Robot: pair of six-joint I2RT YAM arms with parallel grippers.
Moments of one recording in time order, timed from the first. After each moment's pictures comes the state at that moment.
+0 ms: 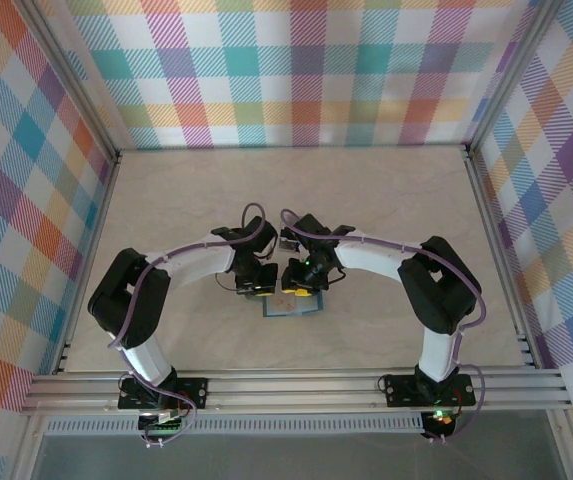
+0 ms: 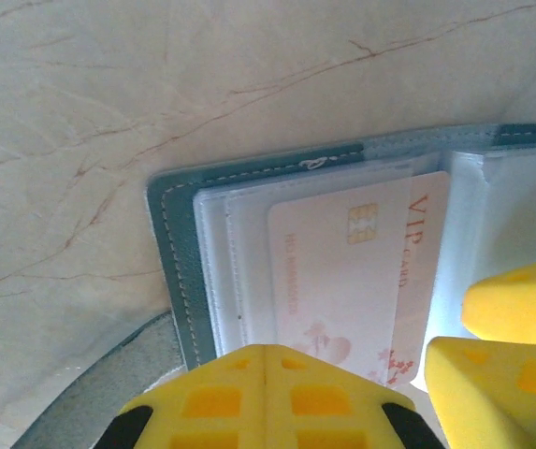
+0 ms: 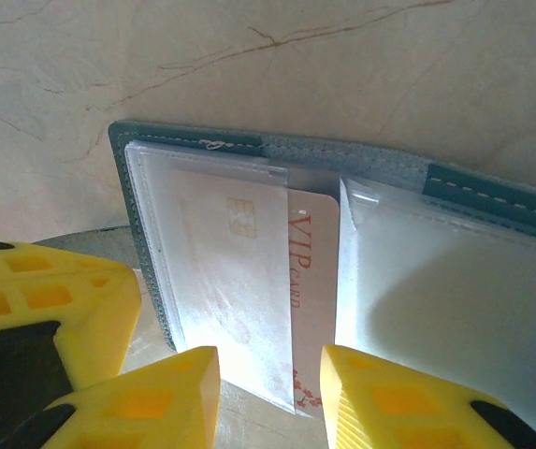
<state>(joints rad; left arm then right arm) -0.65 1.72 1.08 -0.72 0.25 -0.64 0.76 1.84 1.18 -0.59 -0.42 0.78</state>
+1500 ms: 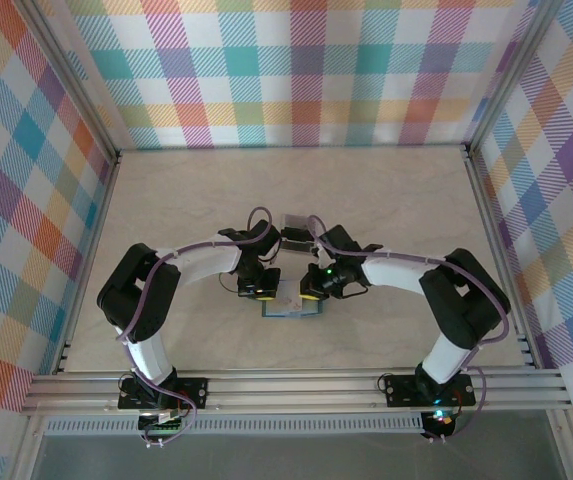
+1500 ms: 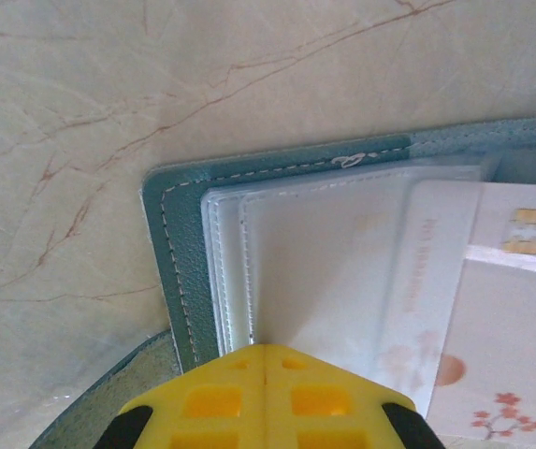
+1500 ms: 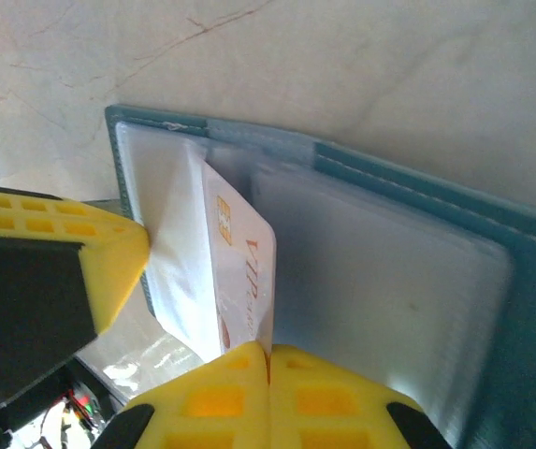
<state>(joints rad) -0.66 1.78 1.09 -0.73 0.25 -0.60 0.66 1.66 0.87 -0.31 -0.52 0.78</state>
